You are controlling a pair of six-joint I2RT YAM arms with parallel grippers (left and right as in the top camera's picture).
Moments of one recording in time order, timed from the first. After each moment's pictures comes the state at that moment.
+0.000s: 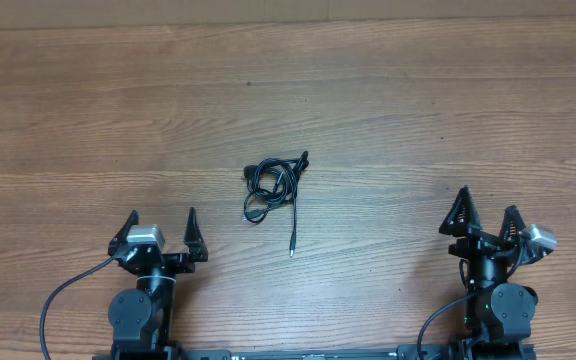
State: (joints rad) left arm -0.01 0.01 0.01 -0.08 -0.02 -0.12; right arm 0.03 0.01 0.02 -0.01 0.23 0.44
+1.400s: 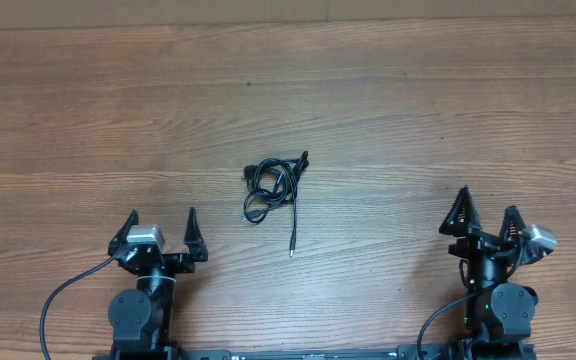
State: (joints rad) left arm -0.01 0.02 0.01 -0.08 -0.02 -0.12; right arm 0.03 0.01 0.02 -0.01 0.23 0.44
